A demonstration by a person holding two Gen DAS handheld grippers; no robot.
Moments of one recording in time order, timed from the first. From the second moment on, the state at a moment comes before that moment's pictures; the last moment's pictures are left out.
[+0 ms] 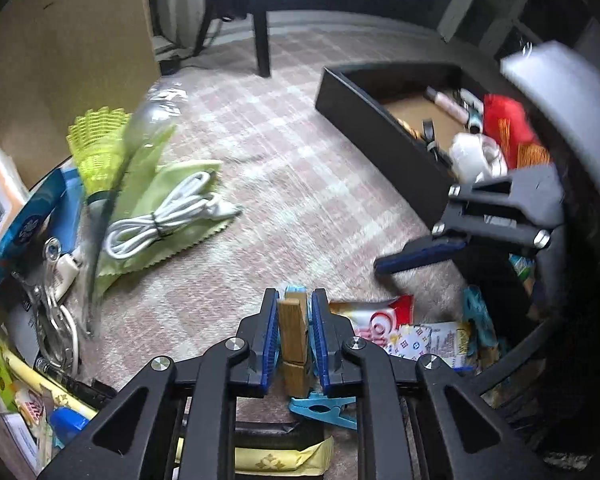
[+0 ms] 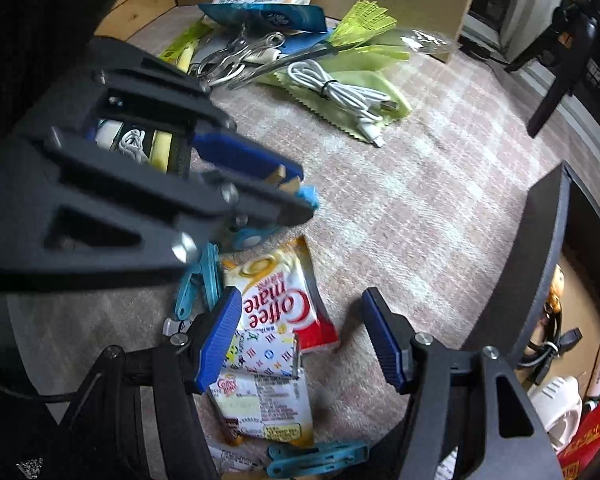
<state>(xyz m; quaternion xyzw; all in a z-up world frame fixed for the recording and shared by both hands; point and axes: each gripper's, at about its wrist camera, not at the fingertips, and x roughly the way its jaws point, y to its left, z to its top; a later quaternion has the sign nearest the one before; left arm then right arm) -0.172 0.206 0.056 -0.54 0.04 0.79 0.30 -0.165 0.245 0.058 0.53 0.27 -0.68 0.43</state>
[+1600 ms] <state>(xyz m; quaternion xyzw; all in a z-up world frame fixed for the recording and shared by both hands) -0.181 0.156 0.102 -0.49 -0.06 0.83 0.27 -0.214 0.275 0.092 0.49 0.20 -0.74 0.42</state>
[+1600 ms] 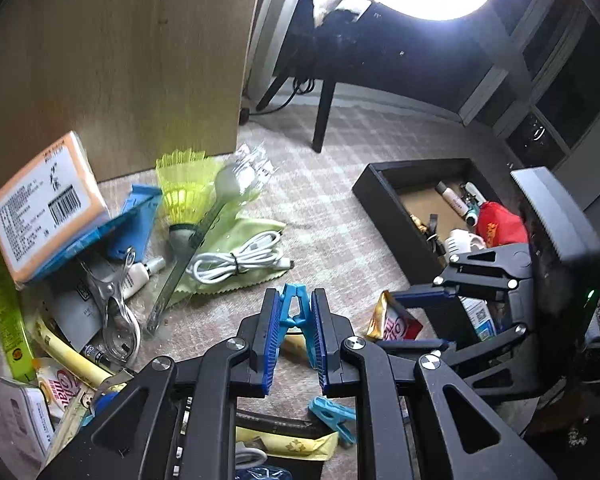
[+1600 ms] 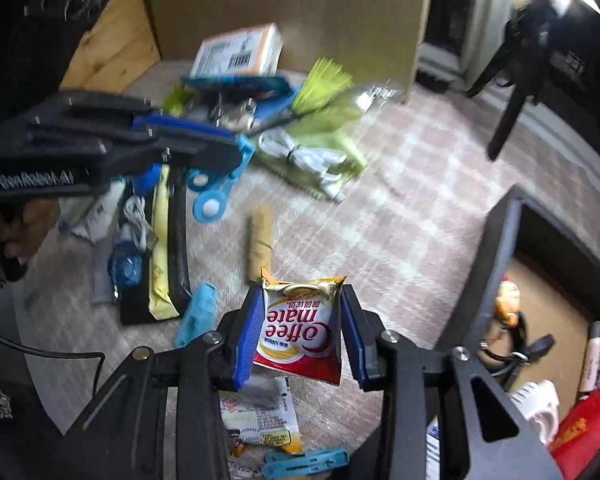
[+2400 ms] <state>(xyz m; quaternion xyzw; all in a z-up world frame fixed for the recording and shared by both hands) -0.186 0.335 0.168 -0.43 -0.01 0.82 0.38 -0.253 0.488 0.225 0.42 0.06 -0.88 0.21</state>
